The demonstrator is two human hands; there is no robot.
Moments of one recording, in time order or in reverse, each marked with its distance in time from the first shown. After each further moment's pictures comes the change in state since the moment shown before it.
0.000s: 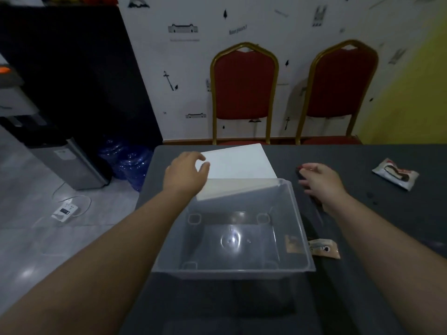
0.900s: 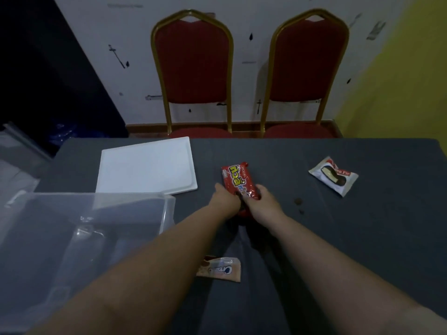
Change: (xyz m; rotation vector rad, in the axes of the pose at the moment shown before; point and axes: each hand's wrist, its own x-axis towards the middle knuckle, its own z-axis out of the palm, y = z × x) left_hand -0.002 0.243 0.235 -0.371 -0.537 -0.534; right_hand 0.089 0.075 -0.093 -0.290 -0.280 0.088
